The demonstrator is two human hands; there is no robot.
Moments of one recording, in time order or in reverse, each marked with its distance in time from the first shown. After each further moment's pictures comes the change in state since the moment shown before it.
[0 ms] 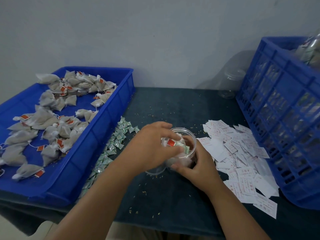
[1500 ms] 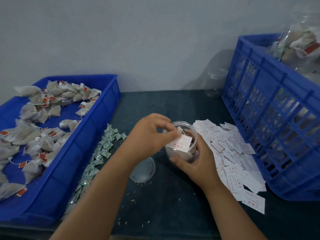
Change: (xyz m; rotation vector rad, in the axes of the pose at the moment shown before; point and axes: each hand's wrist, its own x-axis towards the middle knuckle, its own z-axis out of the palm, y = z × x) left_hand 0.039 0.025 0.011 -0.305 0.042 -0.022; right_hand 0.009 0.009 -0.023 0.052 0.212 -0.067
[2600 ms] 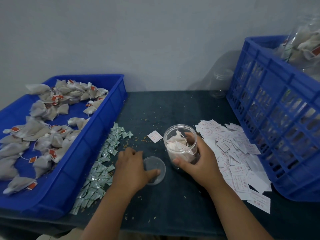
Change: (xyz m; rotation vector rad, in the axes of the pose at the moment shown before) left_hand -0.052 -0.113 0.017 0.709 0.060 -0.354; right_hand -0.006 -0.004 0.005 -0.052 -0.079 0.069
